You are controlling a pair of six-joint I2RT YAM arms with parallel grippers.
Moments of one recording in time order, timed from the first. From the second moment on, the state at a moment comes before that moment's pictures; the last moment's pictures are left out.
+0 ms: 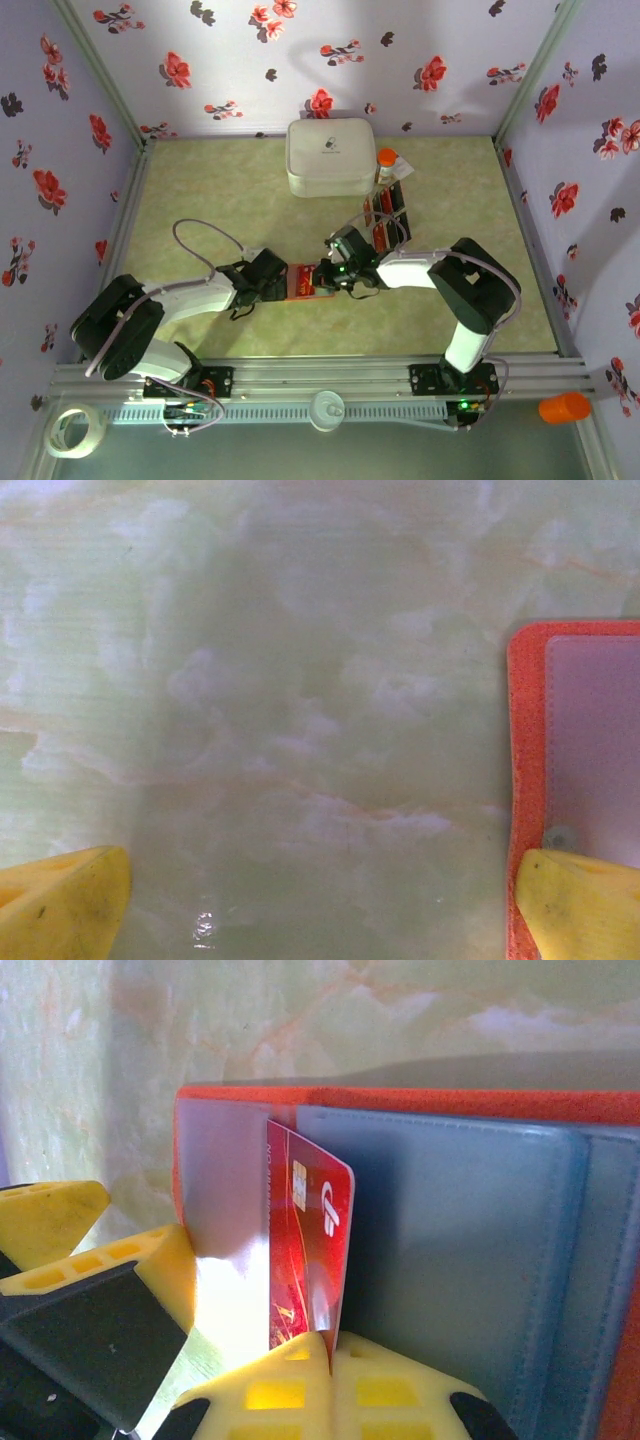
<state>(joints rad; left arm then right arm) -0.80 1.43 0.61 -0.37 -0.35 -0.75 0.78 1.74 0.80 0.04 -0.44 0.85</state>
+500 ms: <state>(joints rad) -0.80 1.43 0.61 -0.37 -0.35 -0.75 0.76 1.69 0.90 -0.25 -0.37 0.71</state>
